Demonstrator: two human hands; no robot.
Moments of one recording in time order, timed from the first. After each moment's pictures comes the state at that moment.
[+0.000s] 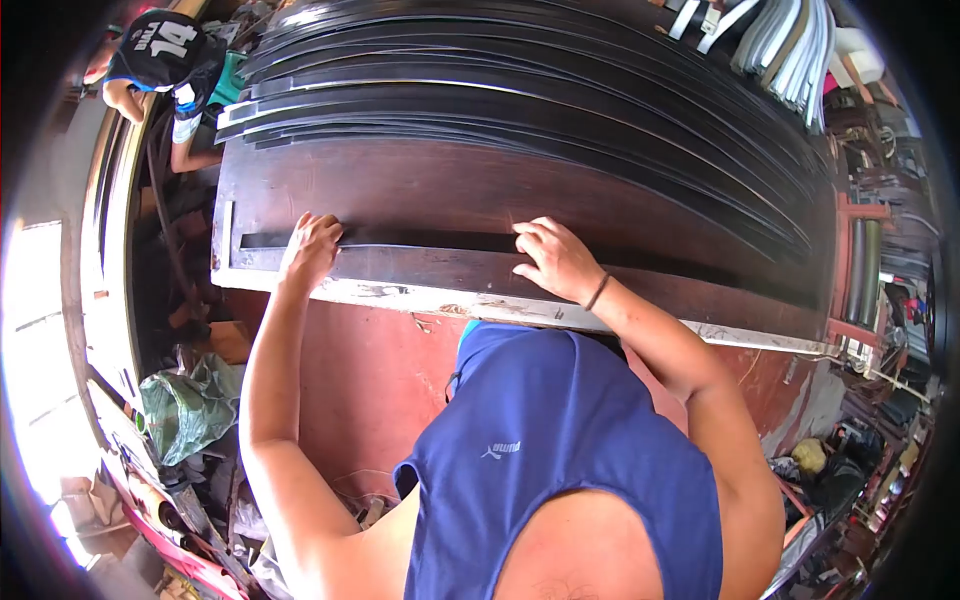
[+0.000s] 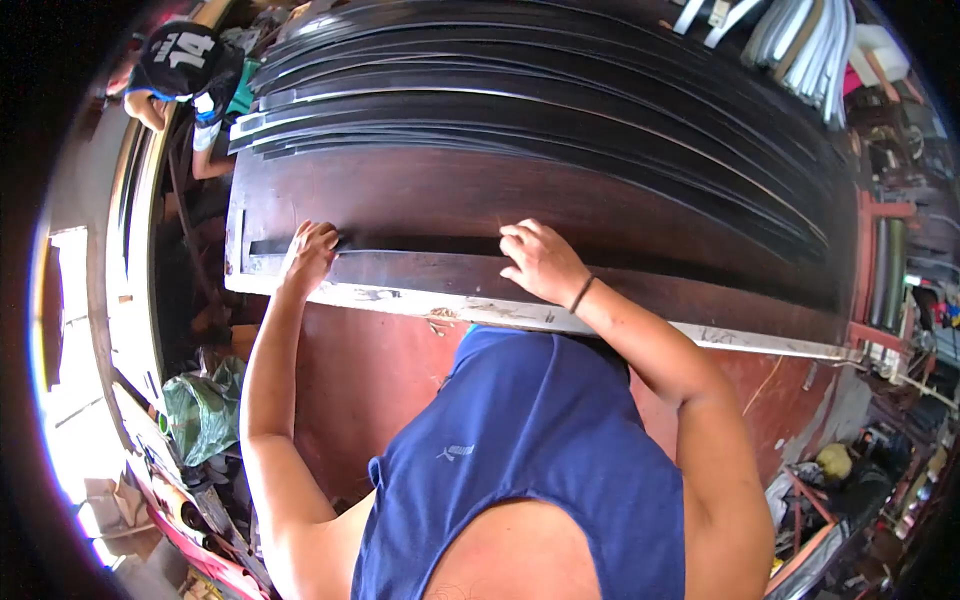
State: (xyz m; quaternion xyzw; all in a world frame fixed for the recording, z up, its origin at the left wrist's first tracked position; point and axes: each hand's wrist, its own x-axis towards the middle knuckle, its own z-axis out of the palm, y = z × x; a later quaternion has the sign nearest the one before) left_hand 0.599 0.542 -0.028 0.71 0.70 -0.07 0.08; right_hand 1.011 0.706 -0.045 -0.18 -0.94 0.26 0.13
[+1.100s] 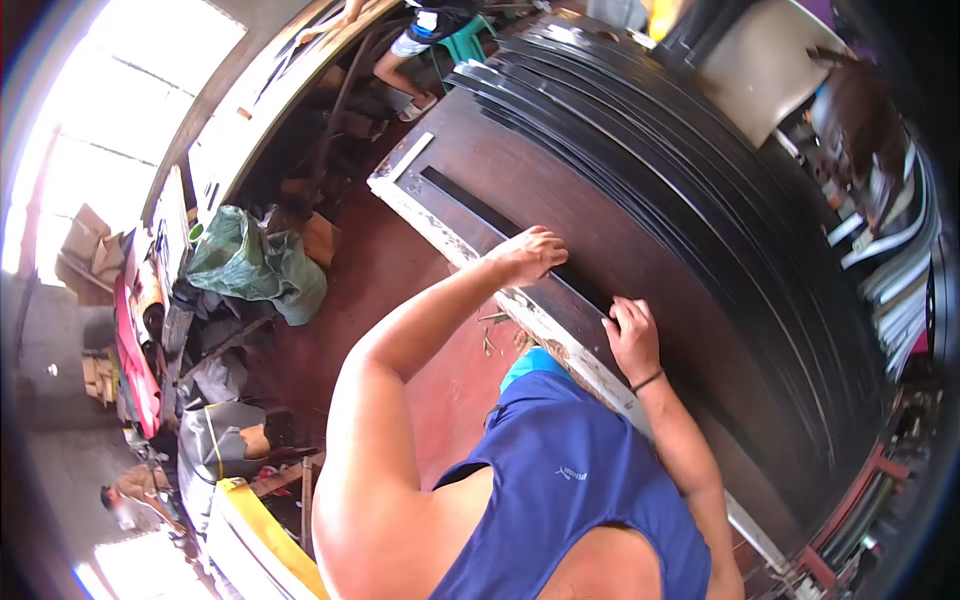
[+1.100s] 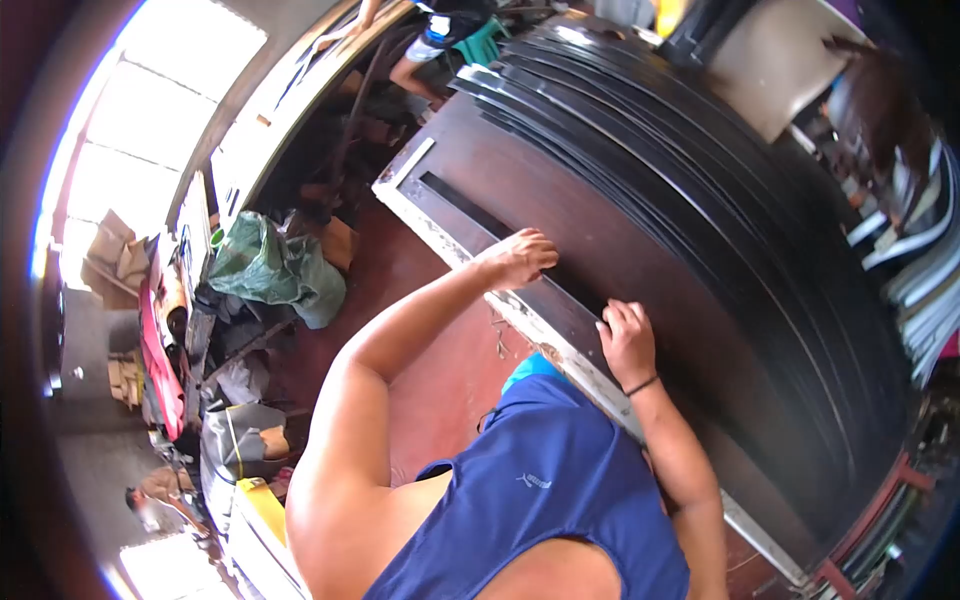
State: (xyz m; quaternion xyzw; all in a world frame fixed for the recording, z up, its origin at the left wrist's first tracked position) left_hand 0.675 0.566 -0.047 0.76 0.63 0.12 0.07; right_hand 0.950 0.691 -0.052 -0.14 -0.93 0.29 0.20
